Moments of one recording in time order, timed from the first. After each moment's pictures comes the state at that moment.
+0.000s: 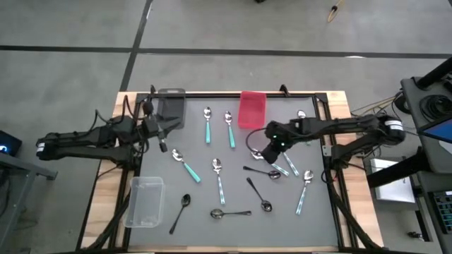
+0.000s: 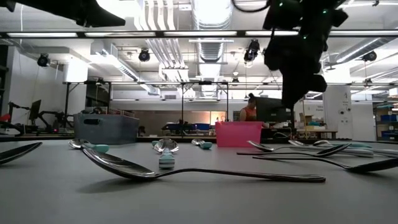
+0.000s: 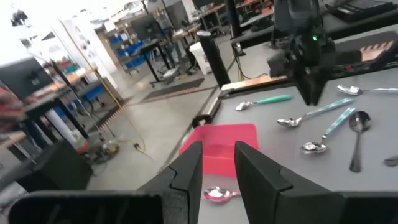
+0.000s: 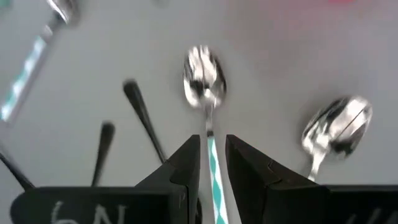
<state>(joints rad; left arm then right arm) 0.07 0.53 0.55 -0.11 -0.36 0.36 -0.14 1.36 0.91 -0.71 -0.08 0.64</state>
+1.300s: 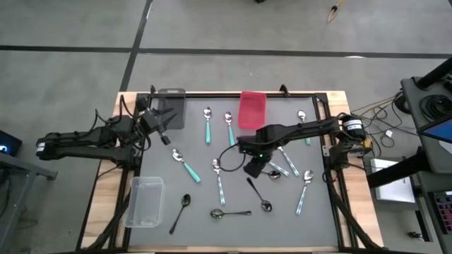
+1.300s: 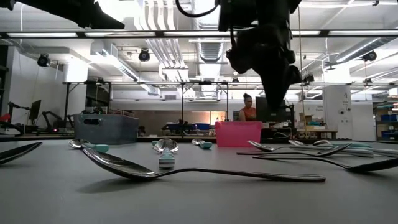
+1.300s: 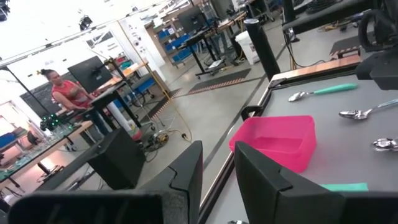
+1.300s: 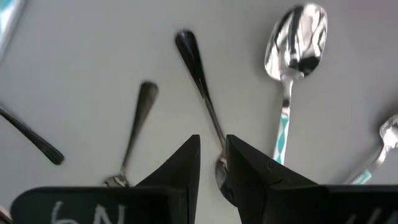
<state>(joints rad) 0.07 0.54 0.54 -0.06 -0.57 0.44 0.00 1.79 1.38 -1.04 -0.16 0.63</state>
